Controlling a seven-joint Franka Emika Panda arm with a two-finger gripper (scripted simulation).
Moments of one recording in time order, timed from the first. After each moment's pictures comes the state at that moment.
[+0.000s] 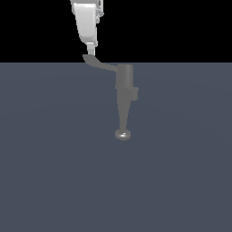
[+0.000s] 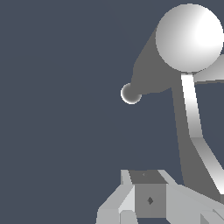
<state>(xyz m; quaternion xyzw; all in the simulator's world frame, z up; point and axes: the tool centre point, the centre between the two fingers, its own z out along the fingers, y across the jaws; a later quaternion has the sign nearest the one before) 0.027 0.079 0.300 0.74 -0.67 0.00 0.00</state>
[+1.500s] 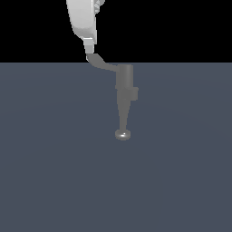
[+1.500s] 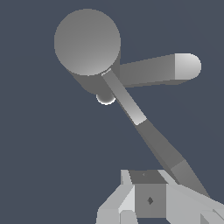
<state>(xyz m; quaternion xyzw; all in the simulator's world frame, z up) -0.052 0.069 0.301 0.74 -0.67 0.00 0.00</state>
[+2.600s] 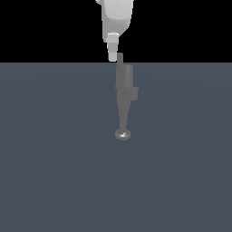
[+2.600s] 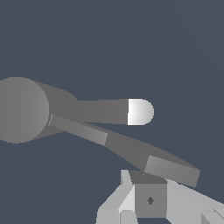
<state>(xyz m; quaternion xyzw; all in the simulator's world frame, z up) -0.104 0.008 0.301 0.75 -0.67 0.00 0.00</state>
